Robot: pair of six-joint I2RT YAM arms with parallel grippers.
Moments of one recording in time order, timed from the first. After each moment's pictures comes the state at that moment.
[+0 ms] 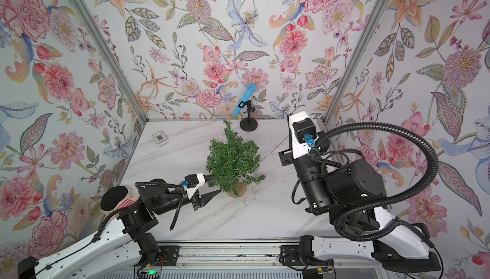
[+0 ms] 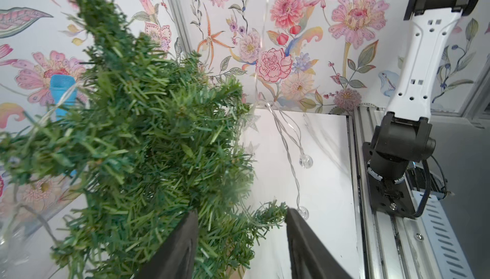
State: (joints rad) left arm -0.90 0.76 0.57 0.08 0.24 0.20; right arm 1.35 0.92 1.49 -0.07 1.04 -0.73
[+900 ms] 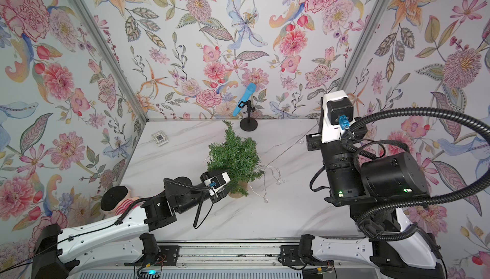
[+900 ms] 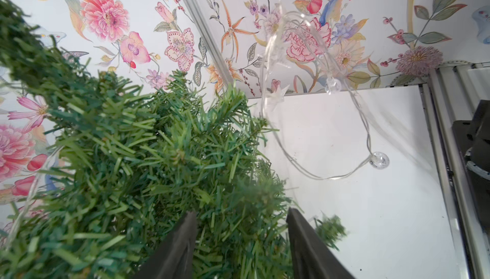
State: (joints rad) left arm -1.07 1.03 0.69 0.20 -0.14 0.39; right arm 1.25 0.93 1.62 -0.07 1.07 -0.90
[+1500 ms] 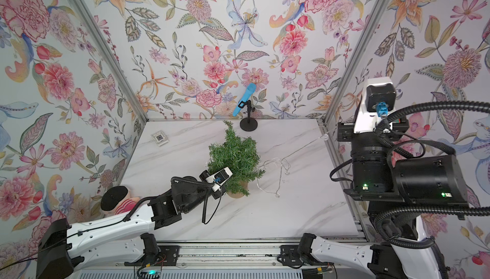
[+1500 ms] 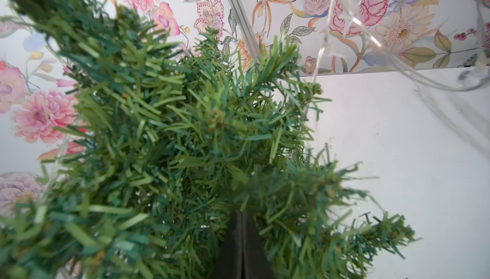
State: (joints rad) left arm -1.07 1.09 0.68 0.24 -0.29 0.38; right arm 1.06 0.95 1.79 -0.07 1.06 -1.03
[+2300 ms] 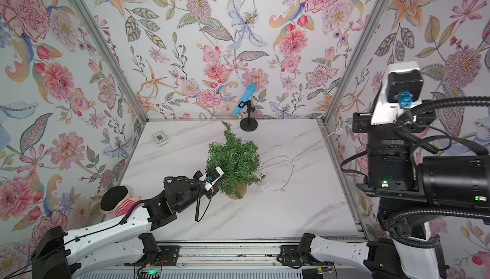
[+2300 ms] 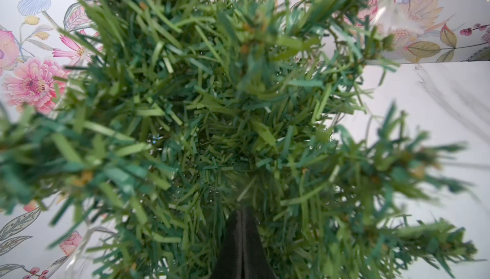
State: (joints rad) left arm -0.95 1.02 0.58 0.26 -0.16 0.35; right arm 1.06 1.00 1.84 0.01 1.01 -1.18
